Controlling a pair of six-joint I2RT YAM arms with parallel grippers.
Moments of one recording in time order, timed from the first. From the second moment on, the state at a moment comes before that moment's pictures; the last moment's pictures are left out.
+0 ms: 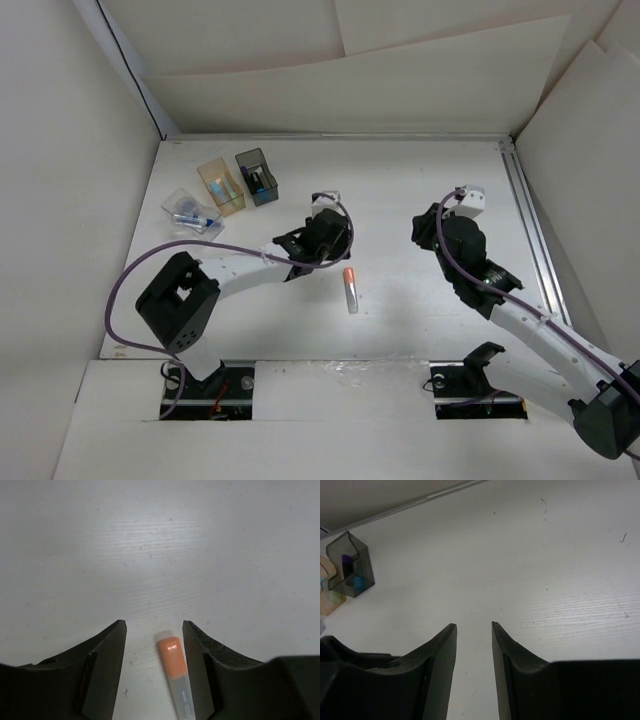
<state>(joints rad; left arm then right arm) -0.83 1.62 1.00 -0.07 -0.30 -0.64 0.57 0.92 0.69 -0.06 0.48 0.50</state>
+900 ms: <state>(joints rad) -1.10 1.83 1.04 -0.15 -0.52 -0.77 0.57 0.92 0.69 -0.07 0.50 0.51</state>
